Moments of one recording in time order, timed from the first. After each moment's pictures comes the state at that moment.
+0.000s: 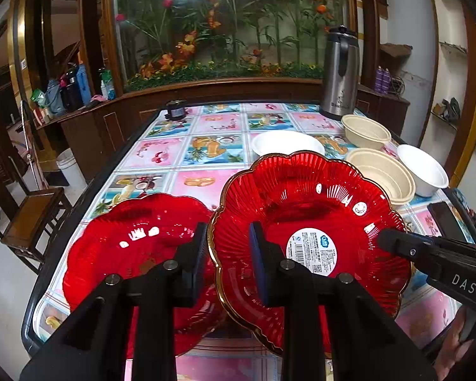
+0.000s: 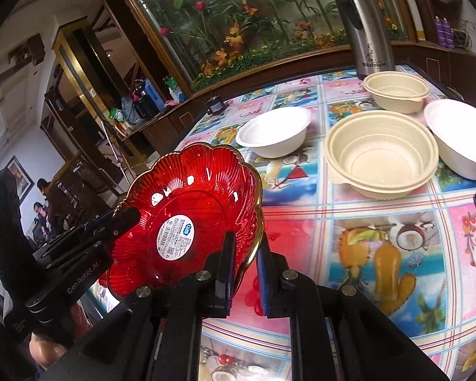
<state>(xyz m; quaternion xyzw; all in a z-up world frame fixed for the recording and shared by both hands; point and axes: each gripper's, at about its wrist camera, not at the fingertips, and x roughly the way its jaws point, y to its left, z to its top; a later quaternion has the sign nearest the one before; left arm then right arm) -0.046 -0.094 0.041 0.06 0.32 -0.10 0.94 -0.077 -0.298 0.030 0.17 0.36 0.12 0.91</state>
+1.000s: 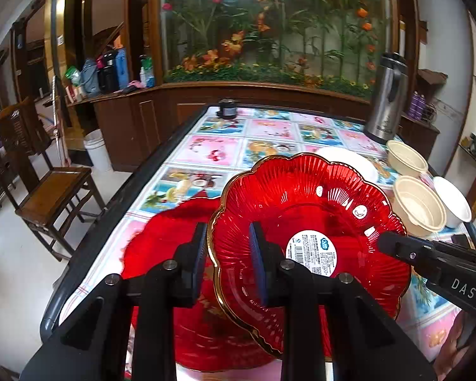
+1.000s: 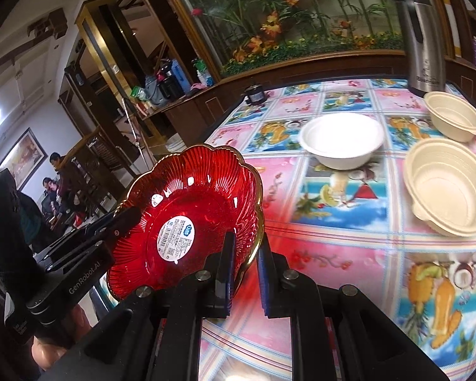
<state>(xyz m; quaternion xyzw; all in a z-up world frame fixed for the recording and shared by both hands) -0.030 -0.018 0.044 0.01 0.32 -0.02 0.95 -0.032 -0.225 0.044 0.13 0.37 0.18 0.90</state>
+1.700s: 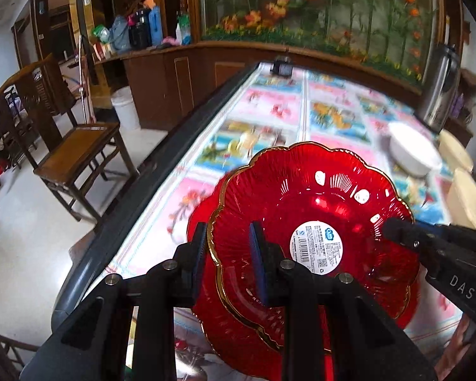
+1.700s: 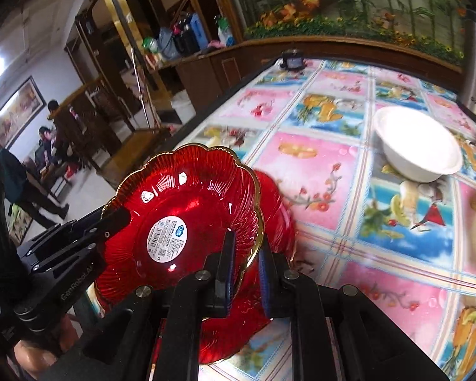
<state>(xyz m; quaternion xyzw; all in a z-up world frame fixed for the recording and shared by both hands) 0.005 0.044 -0.009 -0.01 0.40 0.05 0.91 0.028 -0.130 0.007 0.03 0.44 0.20 0.88</state>
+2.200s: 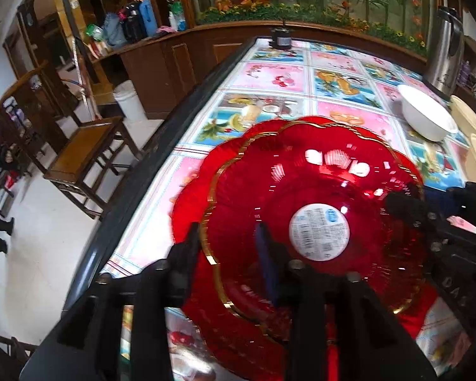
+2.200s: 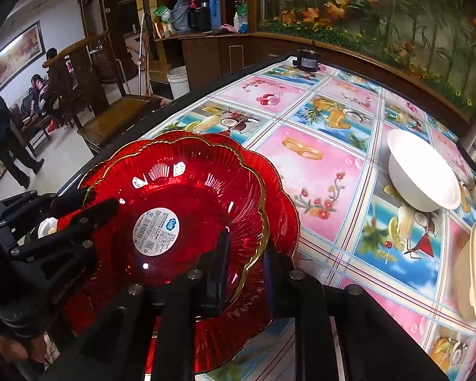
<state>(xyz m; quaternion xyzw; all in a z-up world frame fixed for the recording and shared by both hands) 0.007 0.033 -0.021 0.04 0.44 0.05 0.90 0.029 -0.100 -0.006 -0.09 0.43 0.19 0.88</state>
